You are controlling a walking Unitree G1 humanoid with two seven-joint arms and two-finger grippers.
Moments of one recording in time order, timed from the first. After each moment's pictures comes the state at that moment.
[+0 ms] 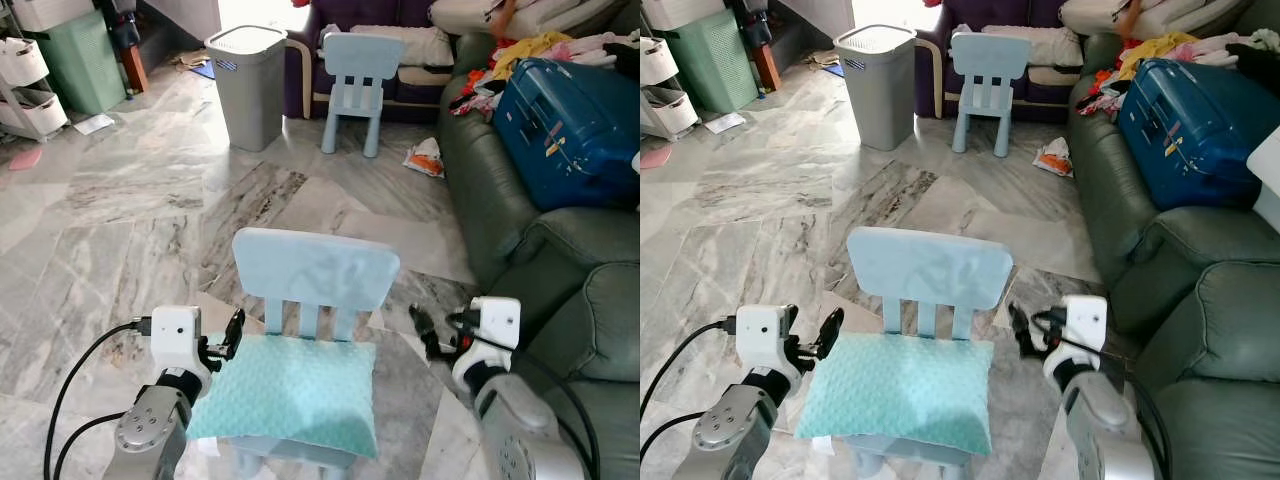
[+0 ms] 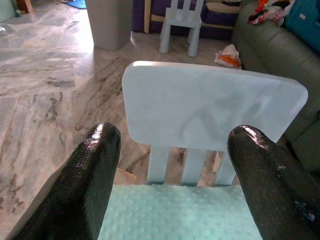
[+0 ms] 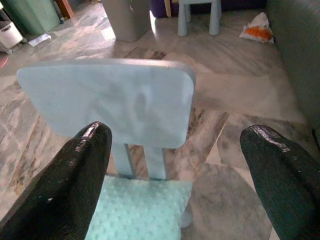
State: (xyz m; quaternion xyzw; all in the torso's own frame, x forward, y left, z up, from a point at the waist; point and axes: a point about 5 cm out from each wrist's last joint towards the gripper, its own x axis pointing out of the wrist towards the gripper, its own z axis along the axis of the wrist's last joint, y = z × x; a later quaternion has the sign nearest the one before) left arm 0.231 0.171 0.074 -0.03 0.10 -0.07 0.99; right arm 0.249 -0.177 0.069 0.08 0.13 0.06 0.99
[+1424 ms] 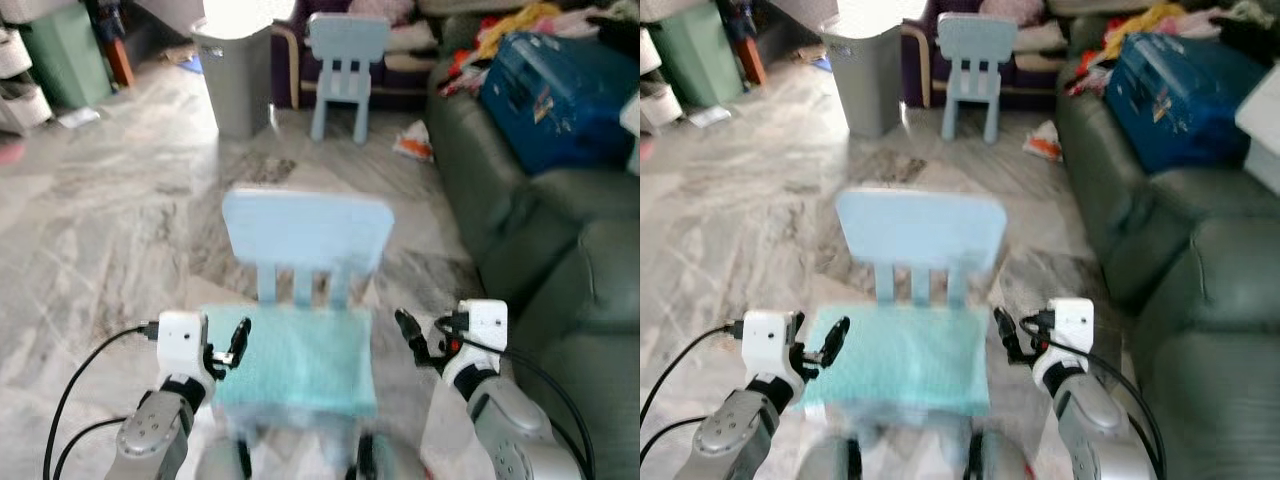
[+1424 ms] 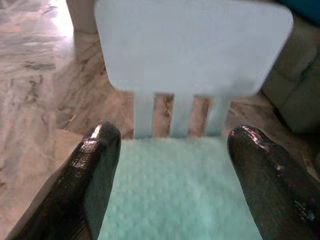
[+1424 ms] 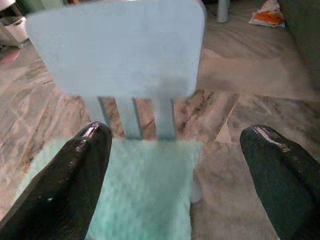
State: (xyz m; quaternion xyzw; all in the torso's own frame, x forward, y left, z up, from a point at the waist) left arm 0.226 0.166 0.073 -0.02 0.12 -0.08 0.99; right arm 0.247 -0.163 0.075 0.09 0.14 0.10 0.98
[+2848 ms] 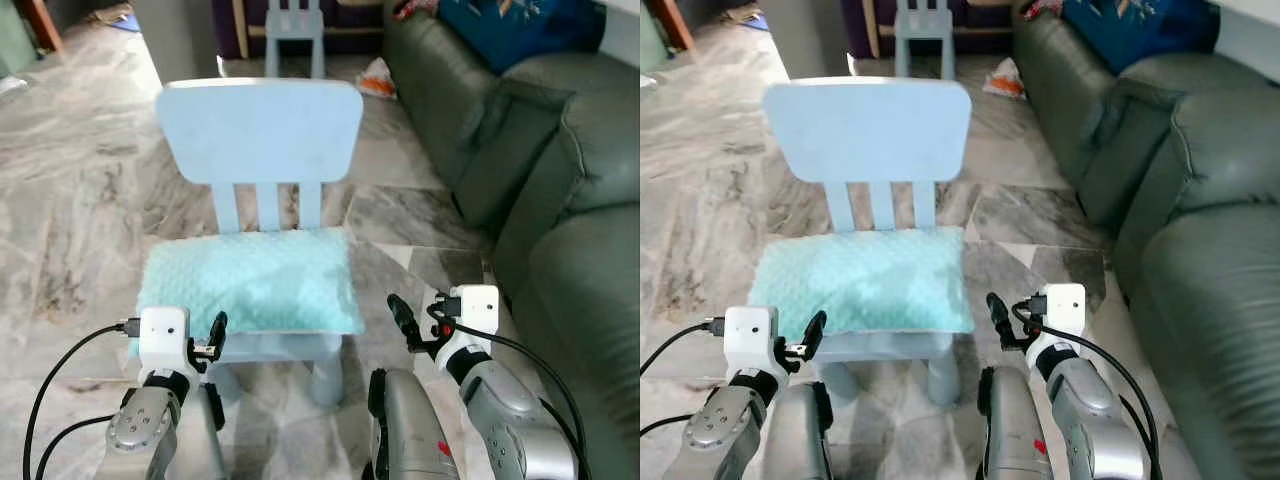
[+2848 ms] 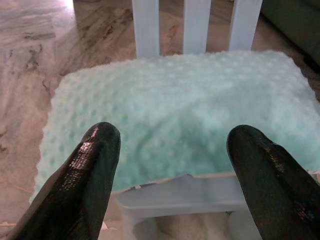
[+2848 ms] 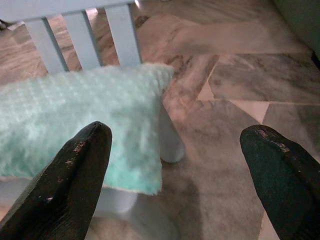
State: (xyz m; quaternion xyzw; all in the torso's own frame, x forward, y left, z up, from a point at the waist) left arm 0.230 0.183 0.075 0.01 0.12 -0.01 0.99; right arm 0.261 -0.157 0.084 0.08 0.12 0.12 0.98
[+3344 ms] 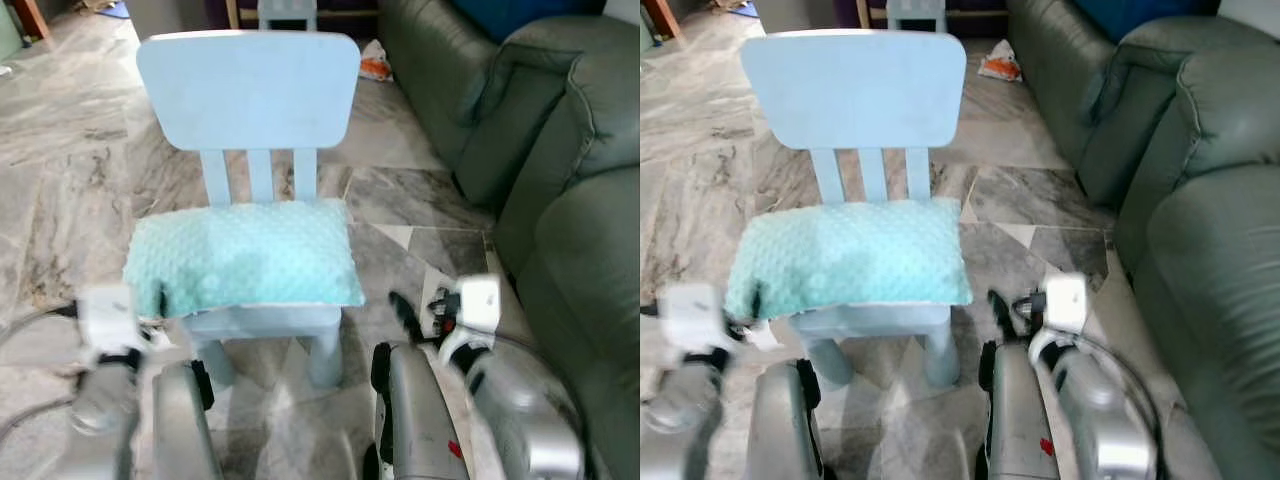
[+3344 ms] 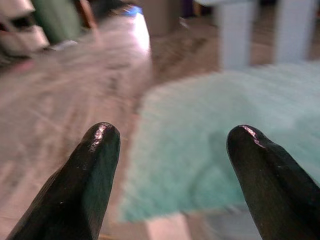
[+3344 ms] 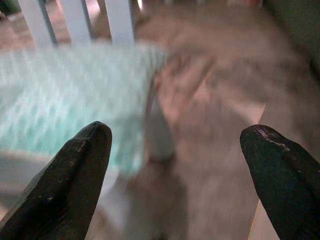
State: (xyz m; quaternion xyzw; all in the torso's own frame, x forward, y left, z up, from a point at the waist) left arm 0.247 0.238 0.110 0.07 0.04 0.14 0.99; right arm 0.276 -0.163 0.105 0.04 0.08 0.14 0.99
